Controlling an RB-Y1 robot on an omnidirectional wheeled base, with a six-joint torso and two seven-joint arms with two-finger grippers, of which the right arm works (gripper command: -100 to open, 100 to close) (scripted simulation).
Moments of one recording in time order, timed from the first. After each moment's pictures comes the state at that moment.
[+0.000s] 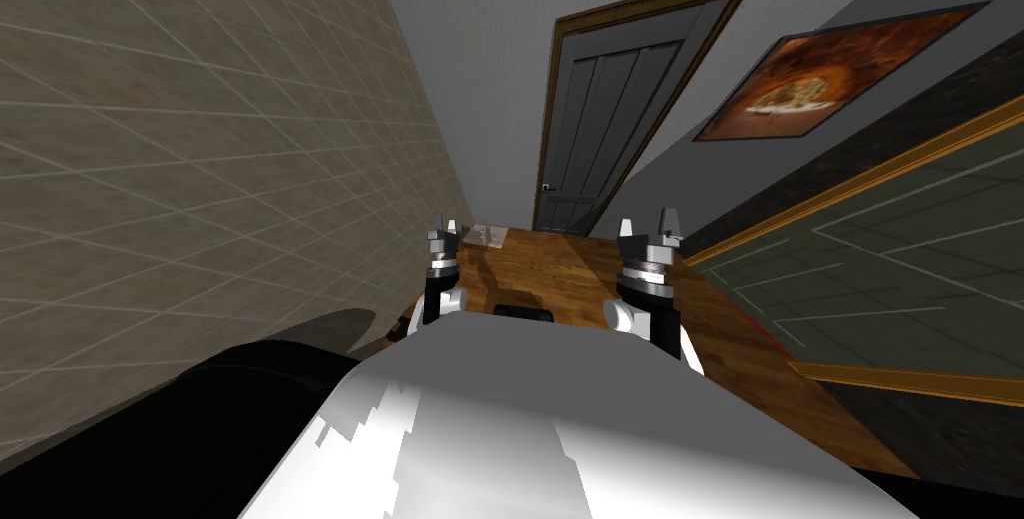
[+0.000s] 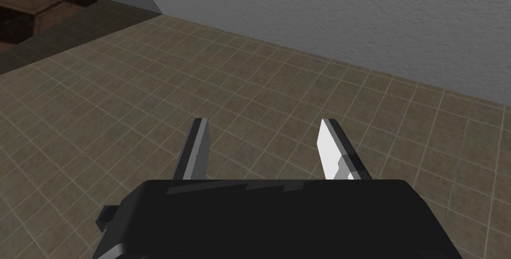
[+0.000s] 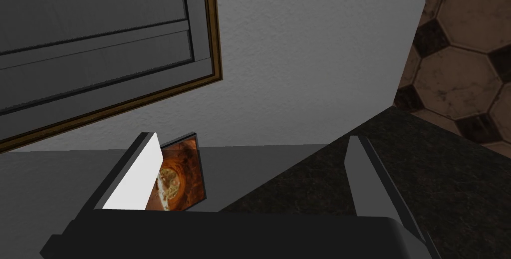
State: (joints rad) arm 0.47 -0.06 -0.07 -2.26 -0.04 -0.45 -0.08
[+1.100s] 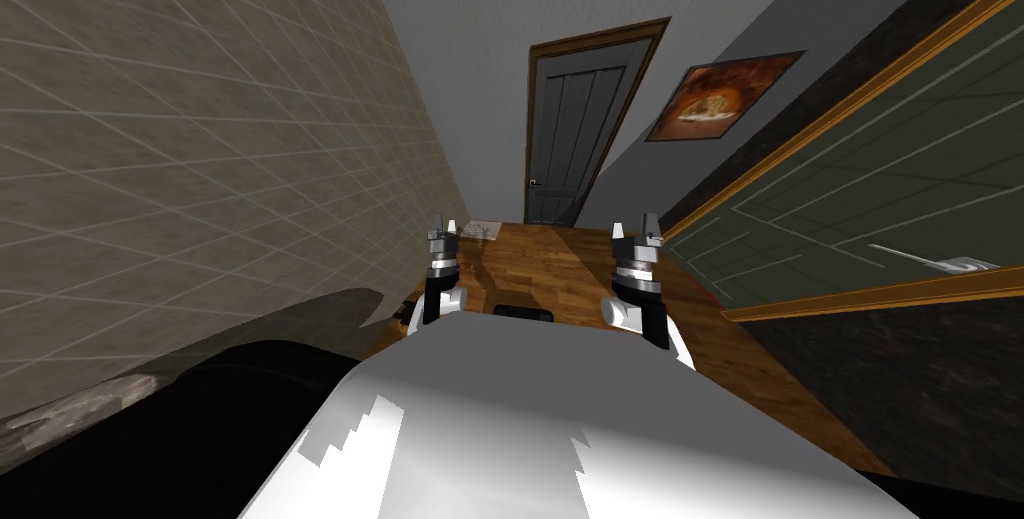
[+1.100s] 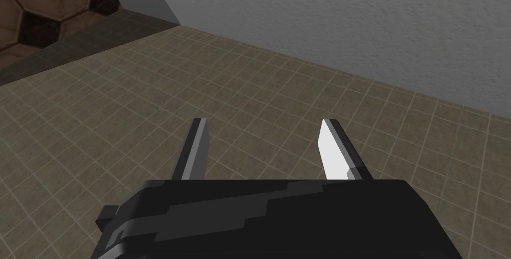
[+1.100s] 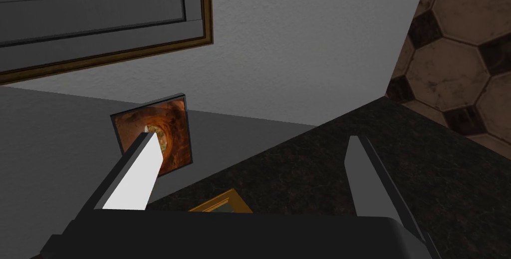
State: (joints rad) arm 0.42 -0.09 -0.08 -2.15 -0.04 -0.47 -0.08
